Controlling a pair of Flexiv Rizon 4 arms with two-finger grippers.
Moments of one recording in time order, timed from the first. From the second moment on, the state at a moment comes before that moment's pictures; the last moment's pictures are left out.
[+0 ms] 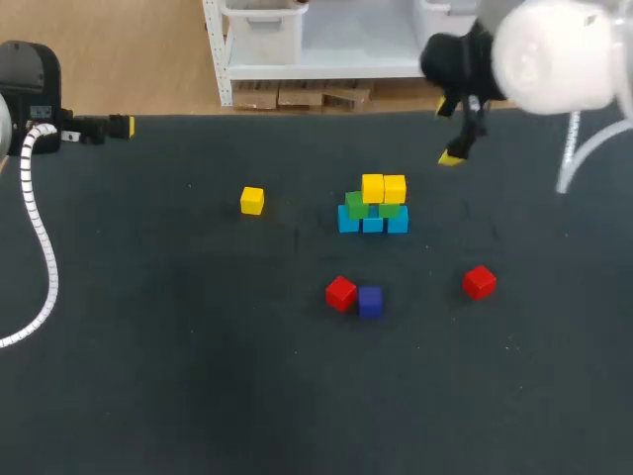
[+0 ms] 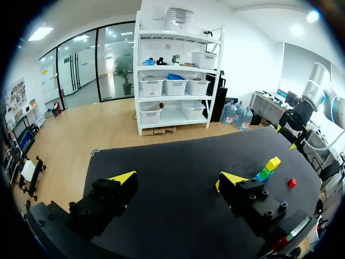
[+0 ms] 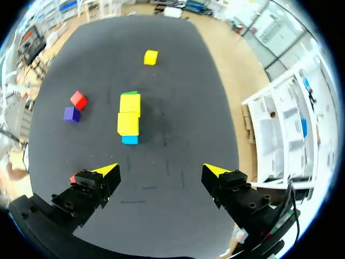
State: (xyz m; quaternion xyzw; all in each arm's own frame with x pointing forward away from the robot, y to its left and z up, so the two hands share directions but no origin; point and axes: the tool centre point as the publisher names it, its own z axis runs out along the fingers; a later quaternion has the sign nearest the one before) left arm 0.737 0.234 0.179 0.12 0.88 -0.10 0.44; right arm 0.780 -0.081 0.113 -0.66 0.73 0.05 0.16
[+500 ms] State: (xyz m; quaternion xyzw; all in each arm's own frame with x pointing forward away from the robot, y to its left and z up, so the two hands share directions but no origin) left arm 0.737 0.234 0.179 0.12 0.88 -0.10 0.44; right arm 0.784 -0.129 0.134 -0.52 0.80 0.10 0.29
